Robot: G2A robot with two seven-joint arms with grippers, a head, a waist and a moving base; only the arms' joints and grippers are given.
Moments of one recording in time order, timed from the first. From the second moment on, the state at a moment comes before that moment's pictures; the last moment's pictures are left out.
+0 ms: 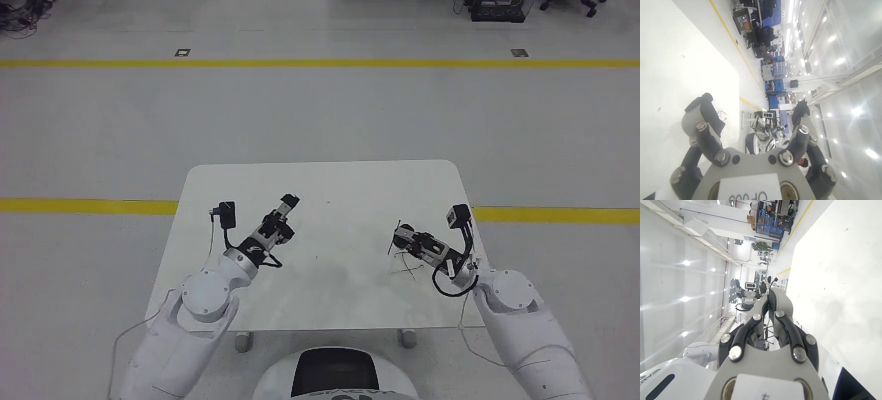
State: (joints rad) left arm 1.61 -1.17 -1.24 -1.82 -0.13 0.09 -0.23; right arm -1.56 -1.13 1.40 -1.41 0.32 -0.34 0.83
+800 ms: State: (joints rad) left arm 1.59 -1.19 -1.10 -1.83 -0.11 0.06 -0.23; right arm -1.66 -1.13 1.48 -1.51 0.31 -0.34 0.77
